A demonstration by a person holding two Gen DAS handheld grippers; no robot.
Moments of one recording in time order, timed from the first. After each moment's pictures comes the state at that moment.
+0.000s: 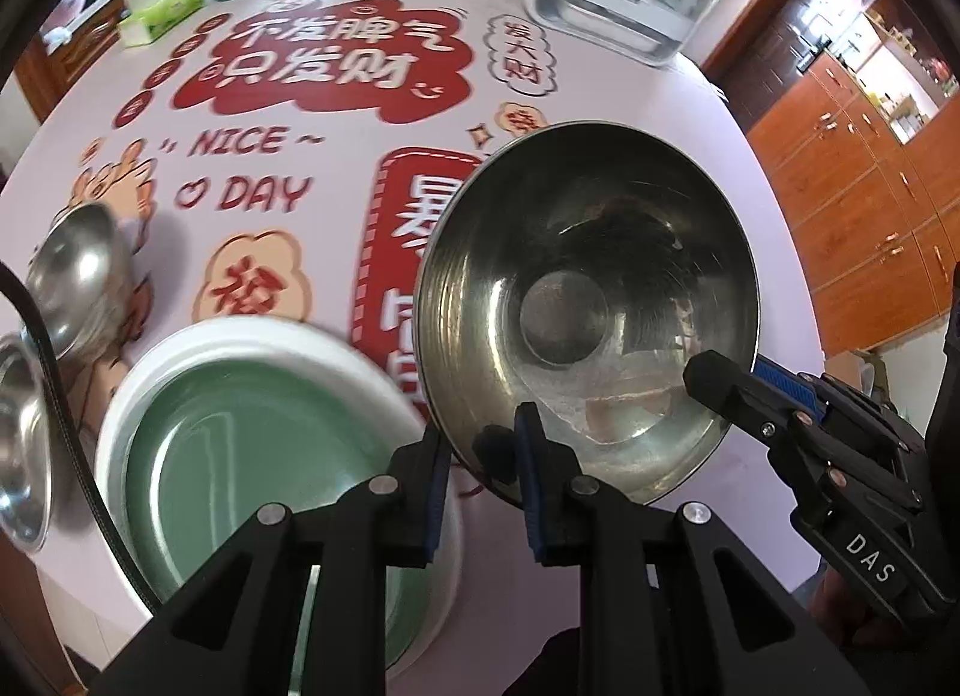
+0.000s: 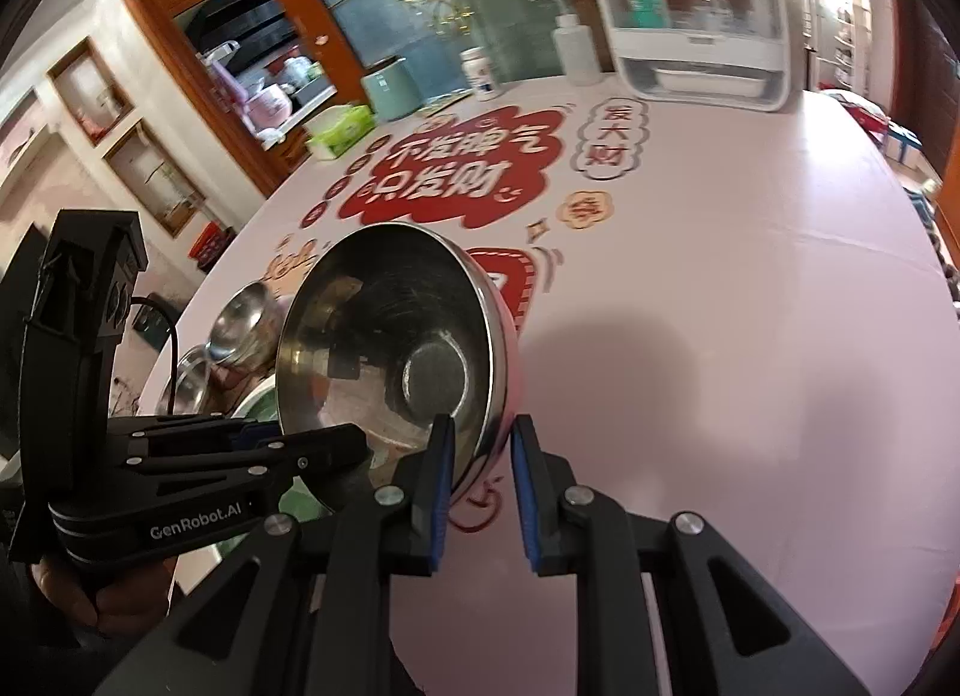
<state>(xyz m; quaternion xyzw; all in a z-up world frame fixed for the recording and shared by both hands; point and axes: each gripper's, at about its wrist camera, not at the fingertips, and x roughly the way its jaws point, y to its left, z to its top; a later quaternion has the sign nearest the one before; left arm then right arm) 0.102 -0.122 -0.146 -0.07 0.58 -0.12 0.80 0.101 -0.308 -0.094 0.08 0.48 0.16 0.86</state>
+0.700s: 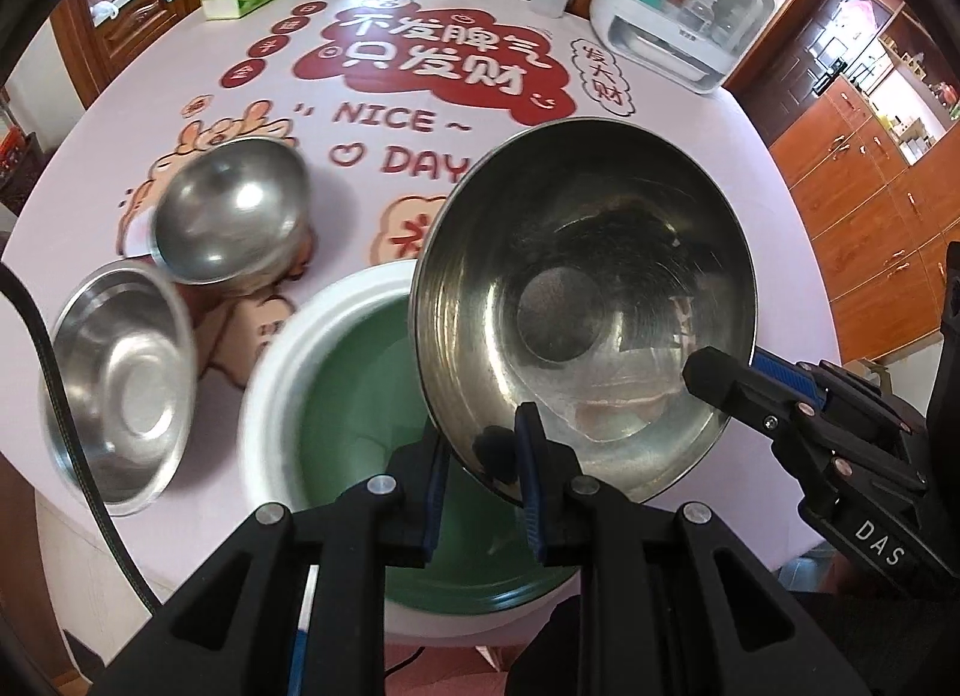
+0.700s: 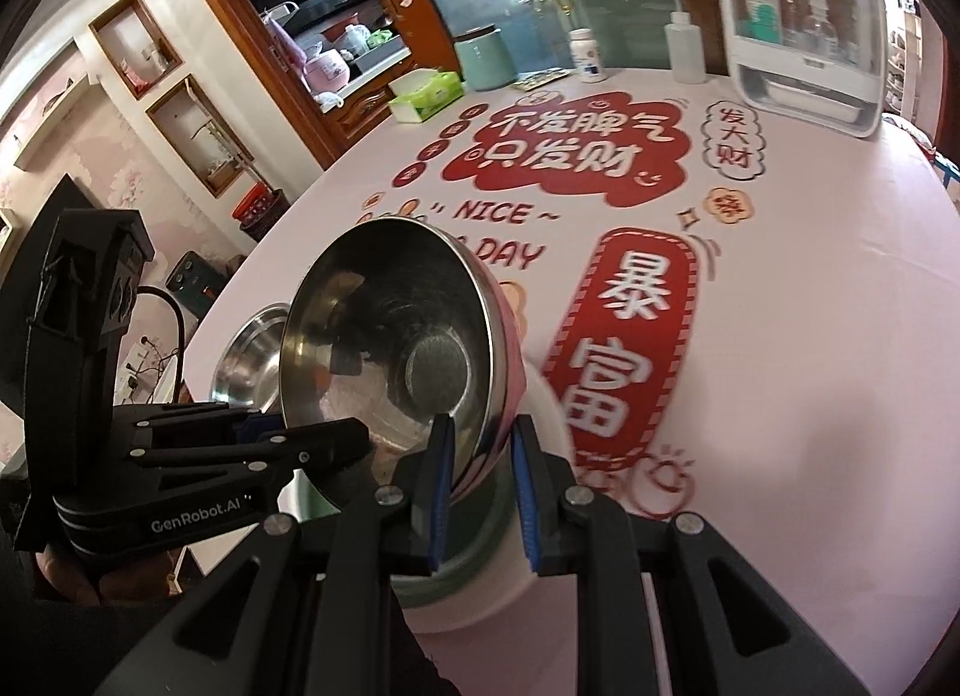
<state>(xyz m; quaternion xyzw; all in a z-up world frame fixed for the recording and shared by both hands) 0.063 -0.001 -0.132 -0.08 0.58 -0.10 0.81 0.085 -0.192 -0.088 0.06 0.48 0.20 0.85</state>
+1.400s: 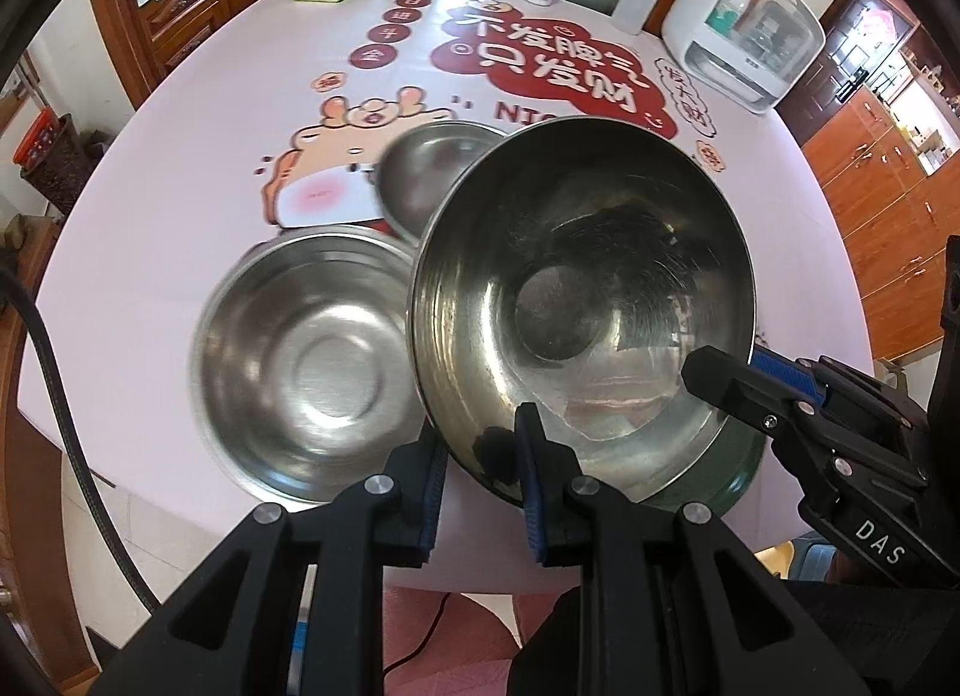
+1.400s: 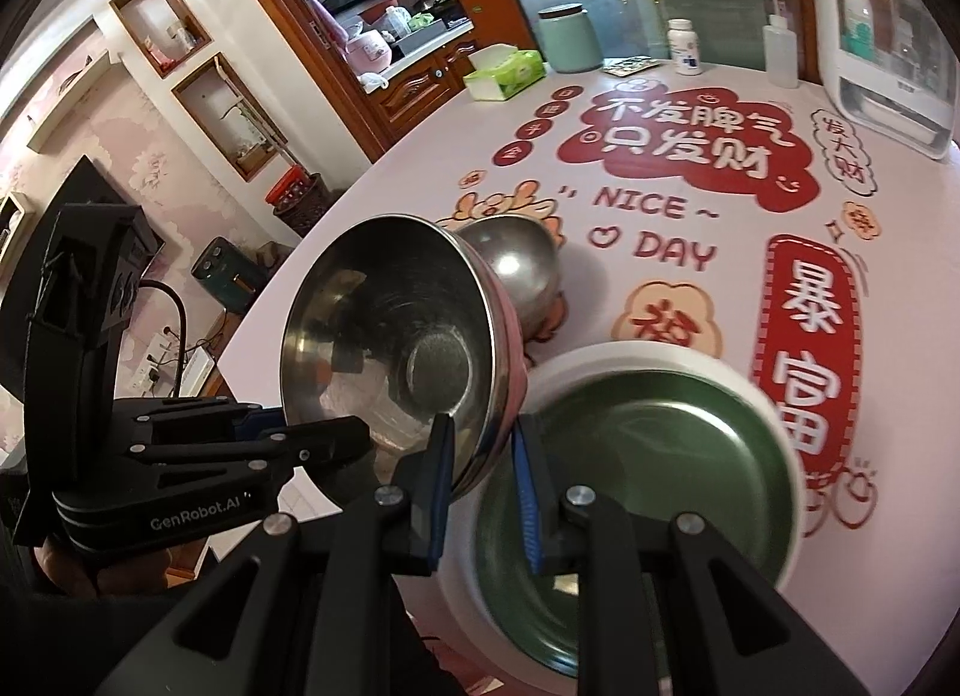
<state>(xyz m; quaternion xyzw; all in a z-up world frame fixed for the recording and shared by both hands) 0.049 0.142 -0.131 -0.07 0.58 -0.08 0.81 0.085 -0.057 -0.097 0.07 0.49 0.23 0.84</state>
